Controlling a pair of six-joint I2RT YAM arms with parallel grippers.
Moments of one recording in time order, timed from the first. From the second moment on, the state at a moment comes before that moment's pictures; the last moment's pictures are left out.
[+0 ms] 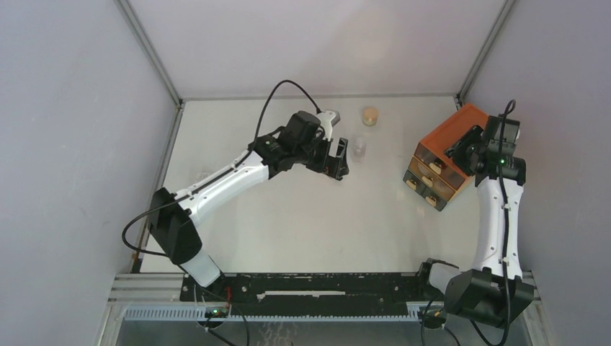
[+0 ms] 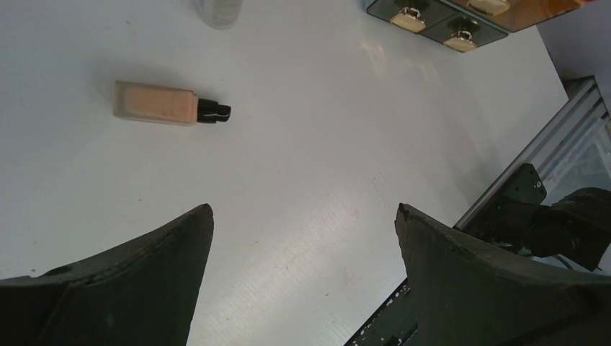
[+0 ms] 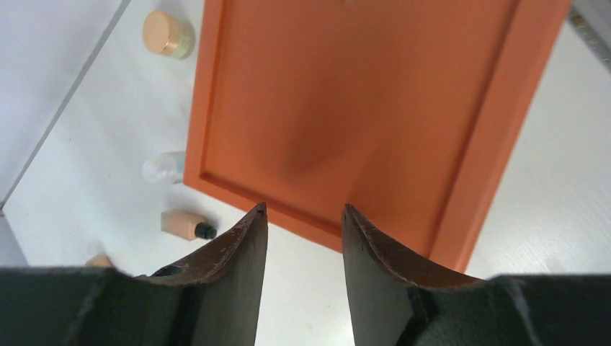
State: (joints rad) left arm -0.80 1.64 1.49 -0.54 0.15 -0.35; right arm -0.31 1.12 1.21 -0.85 -0.07 0.54
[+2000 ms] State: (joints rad) left arm -0.95 2.53 1.78 0.31 0.31 -1.52; right arm -0.23 0.92 1.20 -0.89 -0.05 0.58
